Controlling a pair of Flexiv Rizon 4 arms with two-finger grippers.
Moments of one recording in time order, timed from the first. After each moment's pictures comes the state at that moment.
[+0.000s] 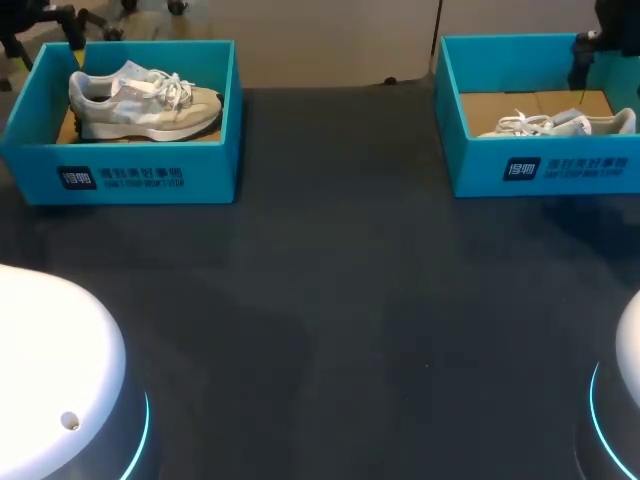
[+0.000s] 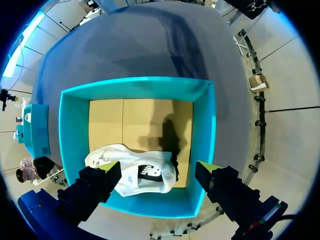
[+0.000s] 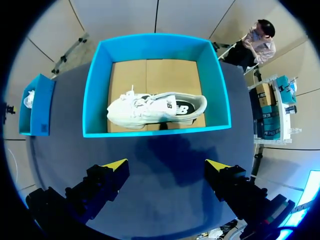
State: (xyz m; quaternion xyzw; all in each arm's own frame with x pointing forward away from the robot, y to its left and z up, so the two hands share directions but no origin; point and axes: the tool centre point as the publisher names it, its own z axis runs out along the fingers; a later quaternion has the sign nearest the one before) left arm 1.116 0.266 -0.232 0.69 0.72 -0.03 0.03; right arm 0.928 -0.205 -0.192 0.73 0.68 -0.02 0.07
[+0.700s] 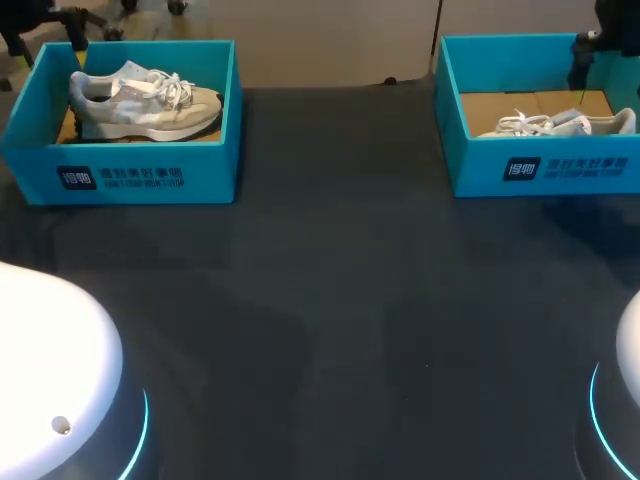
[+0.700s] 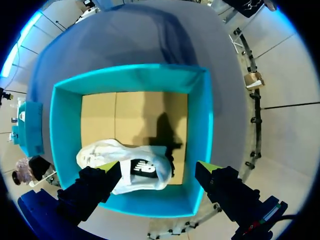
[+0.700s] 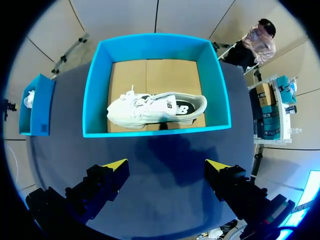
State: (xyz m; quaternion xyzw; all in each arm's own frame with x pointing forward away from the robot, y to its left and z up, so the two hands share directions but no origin) left arm 1.136 0.274 -0.249 0.70 0.72 0.00 0.02; right arm 0.928 -0.205 -0.192 0.73 0.68 -0.02 0.07
